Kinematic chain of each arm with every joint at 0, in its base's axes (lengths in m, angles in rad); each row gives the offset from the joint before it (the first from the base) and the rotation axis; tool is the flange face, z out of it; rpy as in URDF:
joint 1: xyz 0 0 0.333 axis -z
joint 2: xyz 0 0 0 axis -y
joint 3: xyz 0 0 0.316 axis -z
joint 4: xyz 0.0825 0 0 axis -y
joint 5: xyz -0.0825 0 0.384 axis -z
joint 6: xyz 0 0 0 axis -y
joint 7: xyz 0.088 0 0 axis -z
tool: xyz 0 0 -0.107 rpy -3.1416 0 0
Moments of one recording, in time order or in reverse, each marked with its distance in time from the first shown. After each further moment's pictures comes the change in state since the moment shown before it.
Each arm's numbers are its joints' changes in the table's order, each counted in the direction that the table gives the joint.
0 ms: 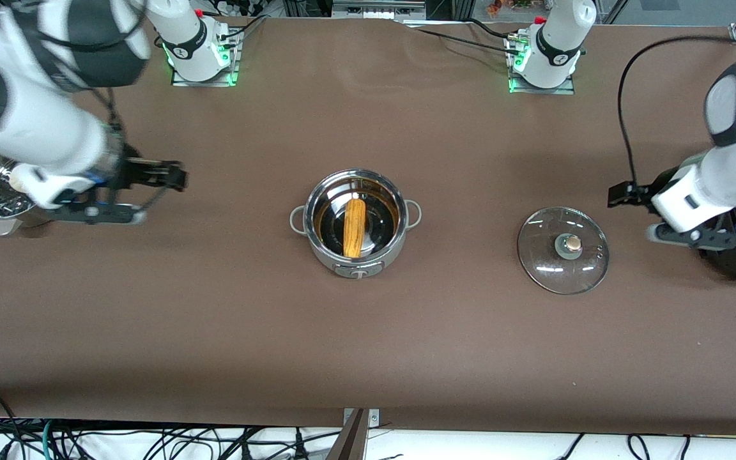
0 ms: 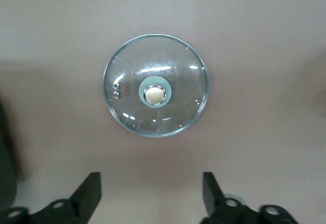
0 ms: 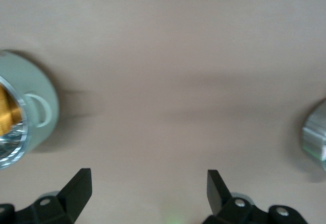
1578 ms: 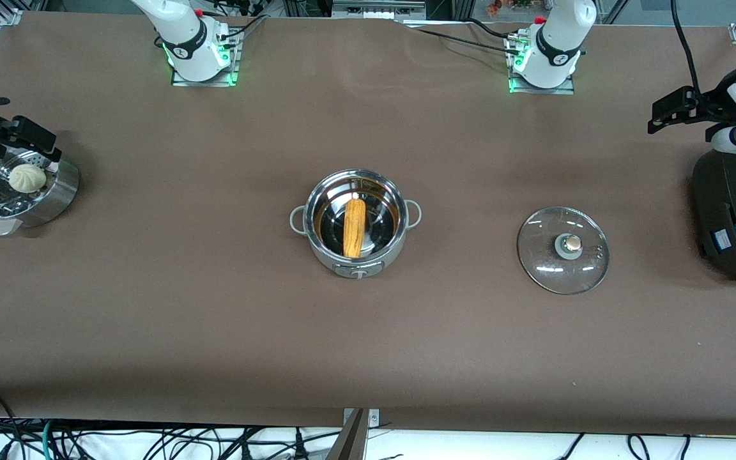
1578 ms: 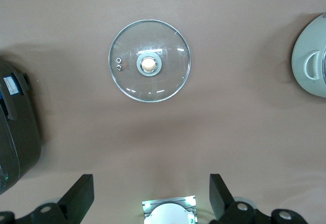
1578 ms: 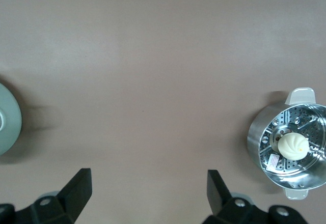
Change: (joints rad) left arm -0.040 0.141 0.049 0.146 0.008 -0.271 0.050; right arm 0.338 0.244 -0.115 -0.193 0.028 0.109 -0.196
